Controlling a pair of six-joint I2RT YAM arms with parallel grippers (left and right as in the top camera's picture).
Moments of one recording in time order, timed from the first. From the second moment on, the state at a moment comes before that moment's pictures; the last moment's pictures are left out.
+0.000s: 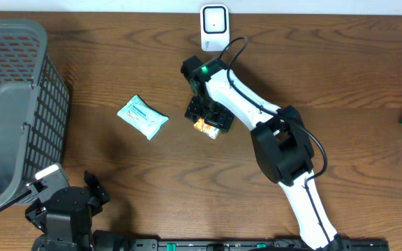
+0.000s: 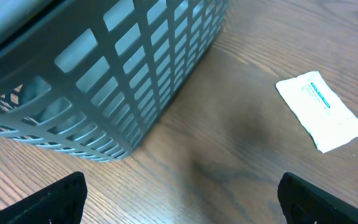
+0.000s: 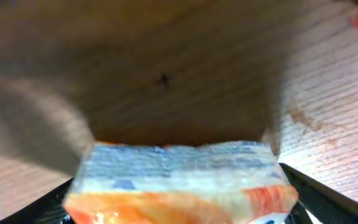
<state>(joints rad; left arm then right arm) -0.15 0.36 0.78 -1.19 -0.53 -0.43 0.62 2.41 1.99 -1.24 -0.09 1.04</state>
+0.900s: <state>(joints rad) -0.15 0.36 0.78 -1.19 -0.53 -0.43 0.54 2.36 1.89 -1.23 -0.18 0.60</state>
